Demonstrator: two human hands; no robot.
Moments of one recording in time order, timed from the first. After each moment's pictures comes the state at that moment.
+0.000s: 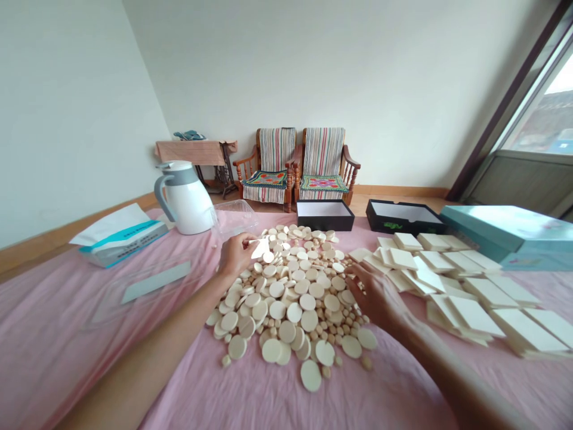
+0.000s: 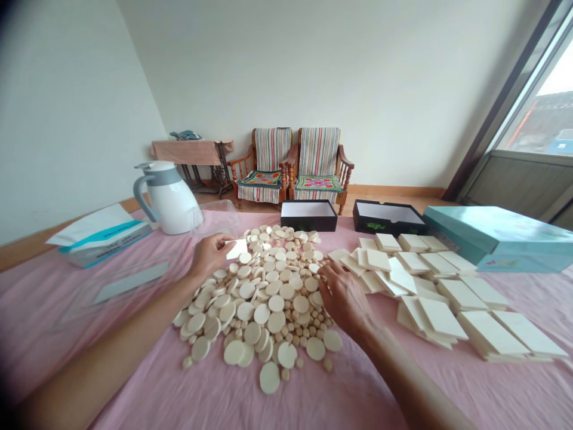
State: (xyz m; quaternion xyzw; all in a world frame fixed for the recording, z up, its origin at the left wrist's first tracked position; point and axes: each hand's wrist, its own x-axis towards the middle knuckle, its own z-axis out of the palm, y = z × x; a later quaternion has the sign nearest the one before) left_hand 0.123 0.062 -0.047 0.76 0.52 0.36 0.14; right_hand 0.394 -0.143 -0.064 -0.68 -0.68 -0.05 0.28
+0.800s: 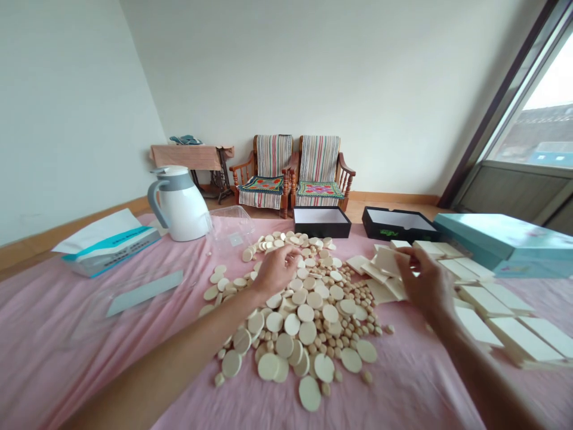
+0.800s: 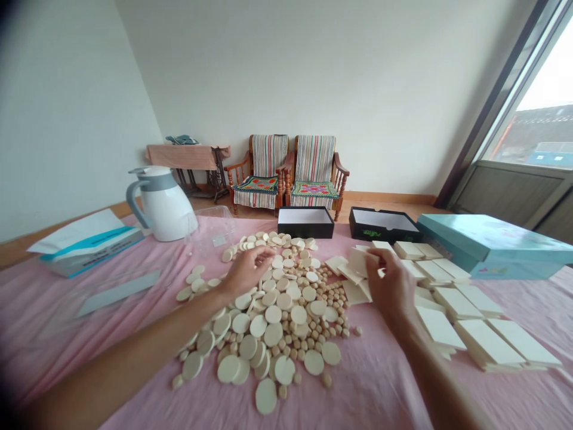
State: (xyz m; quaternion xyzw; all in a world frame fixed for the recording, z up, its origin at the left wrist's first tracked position) left_hand 0.198 0.009 -0.042 0.86 0.35 0.31 0.21; right_hand 0.455 -0.151 -0.040 -0.78 -0.42 -0.17 0.44
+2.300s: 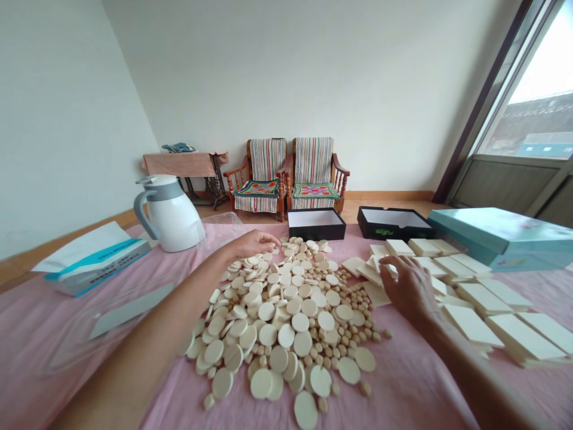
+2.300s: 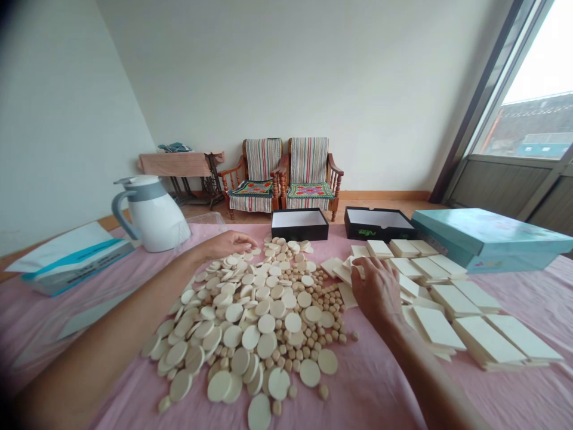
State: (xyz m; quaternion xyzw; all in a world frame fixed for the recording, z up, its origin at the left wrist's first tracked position) left_hand 0.173 0.126 -0.012 0.91 0.25 0.07 0.31; right_hand 0.465 -0.140 -0.069 -0.79 -0.50 -0.23 0.28
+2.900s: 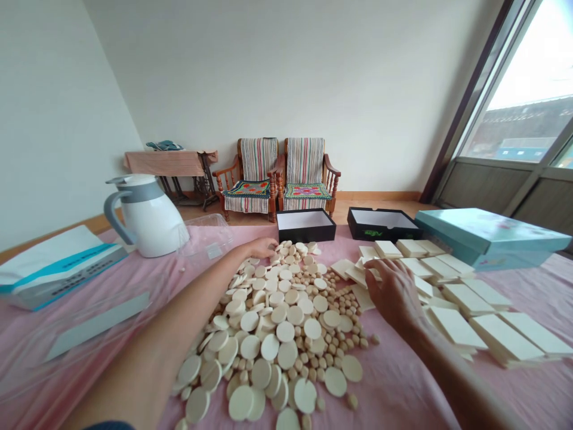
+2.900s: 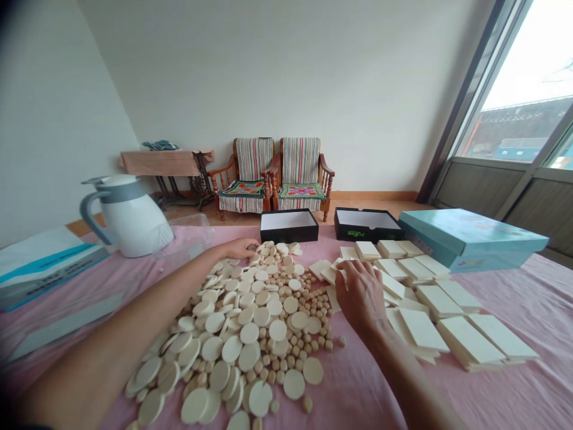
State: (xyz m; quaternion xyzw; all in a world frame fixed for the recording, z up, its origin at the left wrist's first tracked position) left_hand 0.243 0.160 -0.054 0.93 0.29 0.00 0.22; right_hand 0.460 -0.141 -0.066 -0.76 -0.54 -0.24 0.27
